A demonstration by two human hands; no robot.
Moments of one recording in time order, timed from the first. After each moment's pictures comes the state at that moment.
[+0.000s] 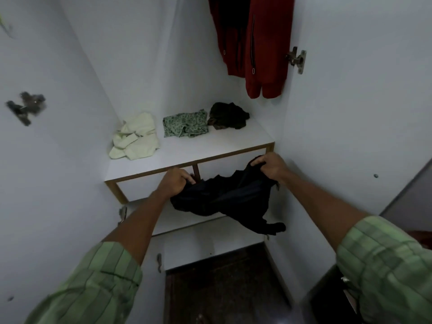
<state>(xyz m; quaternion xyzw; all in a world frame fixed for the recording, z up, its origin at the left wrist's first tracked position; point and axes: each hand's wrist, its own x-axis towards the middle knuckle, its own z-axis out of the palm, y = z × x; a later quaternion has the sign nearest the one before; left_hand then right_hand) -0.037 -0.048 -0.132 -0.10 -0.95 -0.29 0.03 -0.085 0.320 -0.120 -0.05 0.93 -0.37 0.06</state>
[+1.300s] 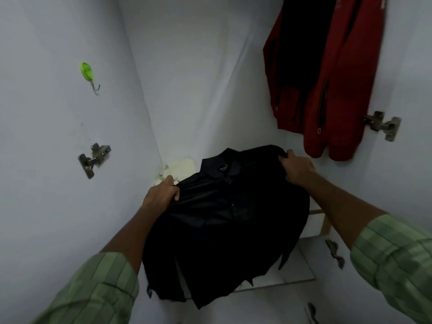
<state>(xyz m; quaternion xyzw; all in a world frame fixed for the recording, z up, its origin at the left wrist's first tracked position) -0.122 -0.244 -0.028 0.06 -0.99 -0.08 0.08 -0.258 0.194 0.000 -0.15 0.98 0.07 -0.14</state>
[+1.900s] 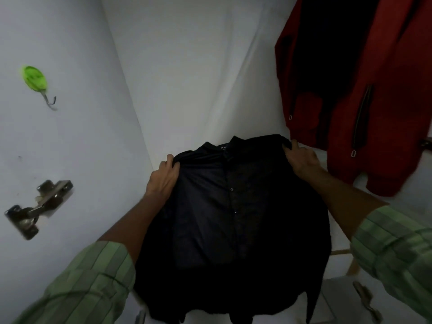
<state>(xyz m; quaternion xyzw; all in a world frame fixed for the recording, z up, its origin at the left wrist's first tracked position) -0.297 -0.272 0.007 0.06 -0.96 0.19 0.21 -0.440 0.156 0.024 -0.11 0.97 0.13 -0.18</state>
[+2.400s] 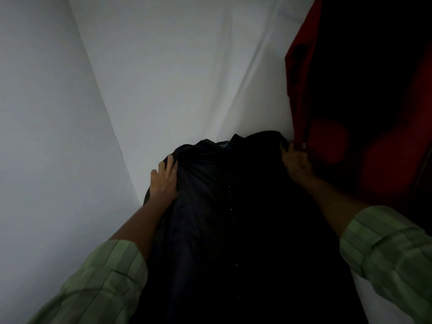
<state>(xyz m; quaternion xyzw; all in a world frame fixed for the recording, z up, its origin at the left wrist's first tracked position) -0.489 -0.265 0.029 0.15 -0.95 0.21 0.18 -0.671 0.127 0.039 -0.09 0.97 0.14 -0.17</state>
